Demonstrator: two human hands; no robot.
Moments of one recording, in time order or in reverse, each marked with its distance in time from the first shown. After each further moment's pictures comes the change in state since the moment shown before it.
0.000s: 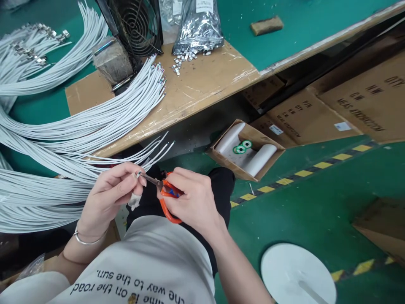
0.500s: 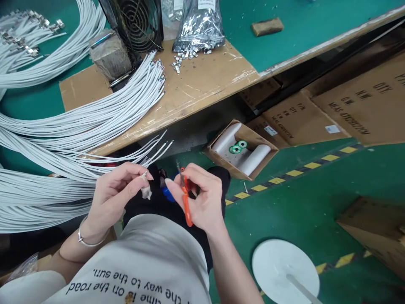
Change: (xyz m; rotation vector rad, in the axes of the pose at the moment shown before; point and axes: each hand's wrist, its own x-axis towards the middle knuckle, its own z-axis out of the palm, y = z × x) left_hand 0.003 -0.008 0.012 0.244 0.085 0.245; right_hand -0.008 0.006 -0.008 0.246 0.147 0.270
